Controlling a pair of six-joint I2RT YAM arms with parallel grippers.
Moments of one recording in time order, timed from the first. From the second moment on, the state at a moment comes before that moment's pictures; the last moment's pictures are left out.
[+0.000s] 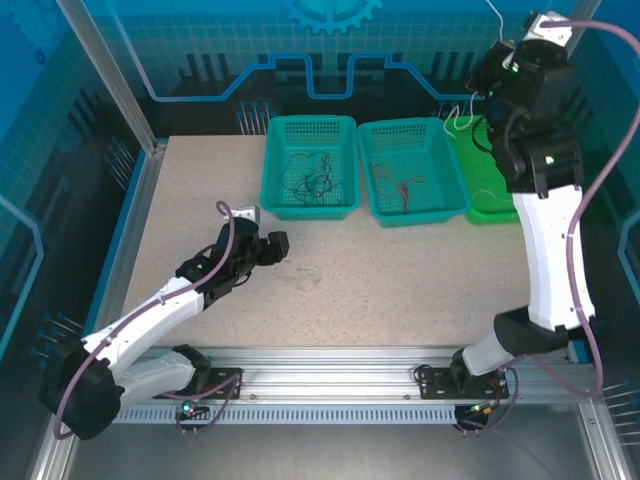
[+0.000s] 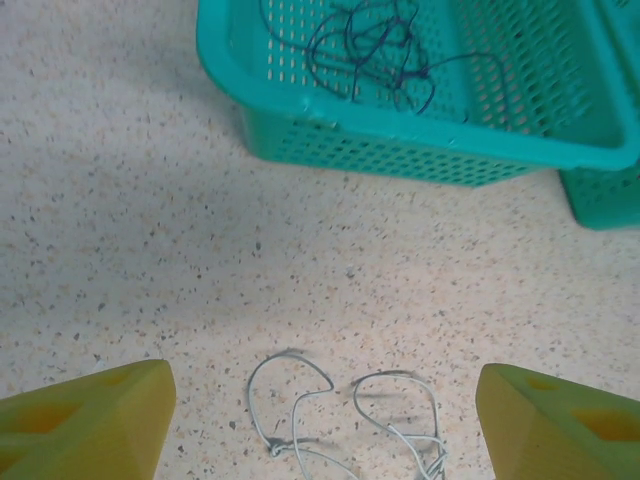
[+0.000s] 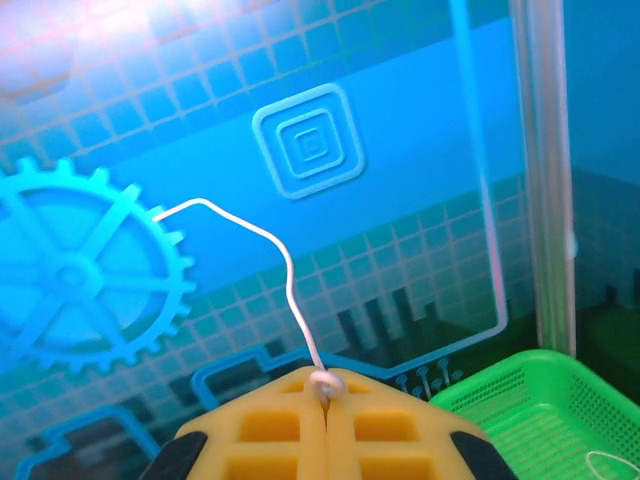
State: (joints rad) left arm -0.51 1.07 0.70 -0.29 -0.20 -0.58; right arm 0.27 1.58 2.29 -0.74 0.55 0.33
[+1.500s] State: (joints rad) left arm -0.51 1.31 0.68 -0.13 0.02 -0.64; right arm 0.16 2.21 1.89 0.19 0.28 -1.65
